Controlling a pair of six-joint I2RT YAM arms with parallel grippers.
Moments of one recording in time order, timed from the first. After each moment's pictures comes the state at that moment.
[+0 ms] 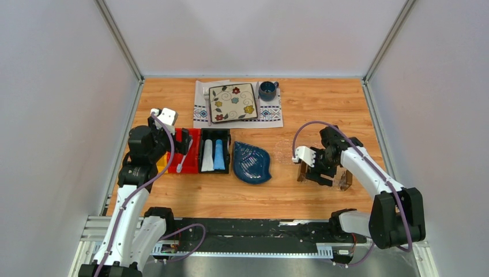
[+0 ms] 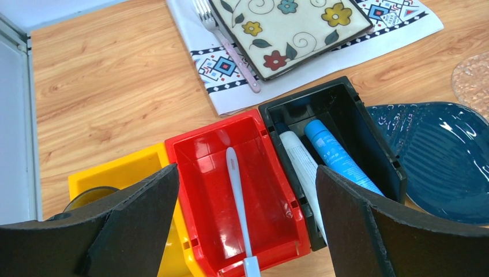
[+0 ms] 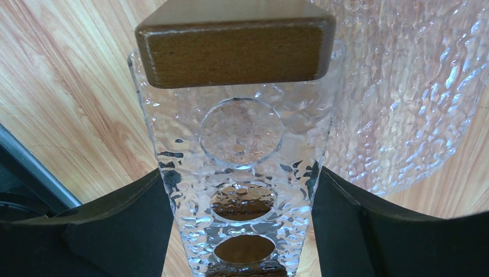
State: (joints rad) left arm -0.05 0.73 0.70 -0.31 0.28 0.17; right arm 0.20 1.25 0.79 -0.92 -0.18 -1.13
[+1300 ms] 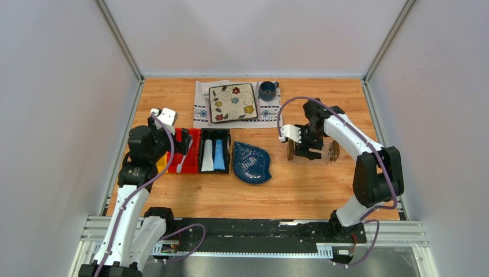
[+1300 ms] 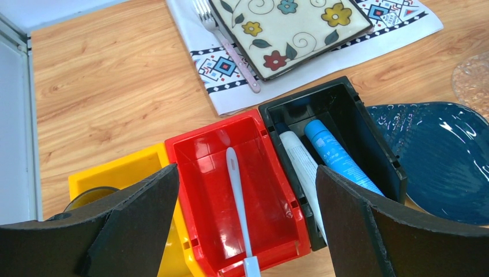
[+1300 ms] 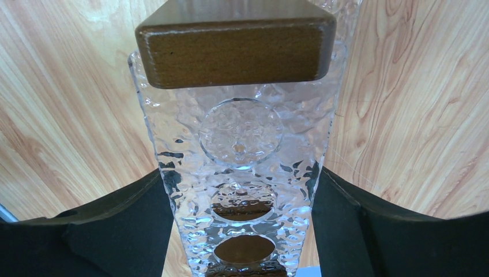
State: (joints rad) left arm -0.05 0.73 0.70 -0.31 0.28 0.17; right arm 0.27 1.61 1.22 -1.00 -0.16 -1.23
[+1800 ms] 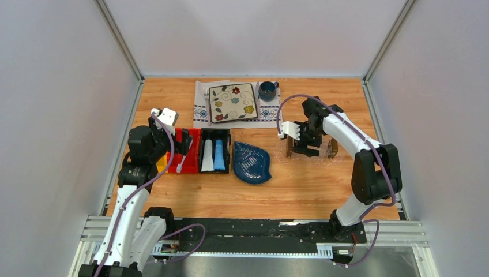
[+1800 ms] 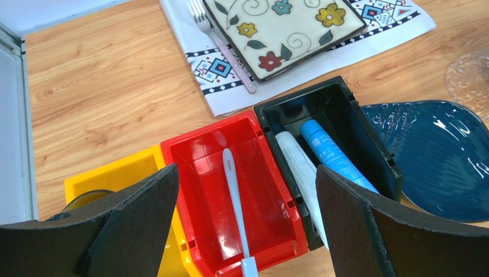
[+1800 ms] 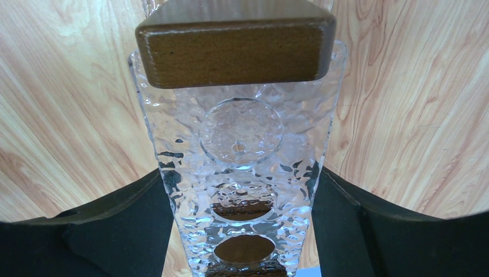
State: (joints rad) left arm -0.05 0.73 0.70 -0.31 0.30 0.17; right arm 0.28 1.64 1.24 -0.96 -0.15 -1.21
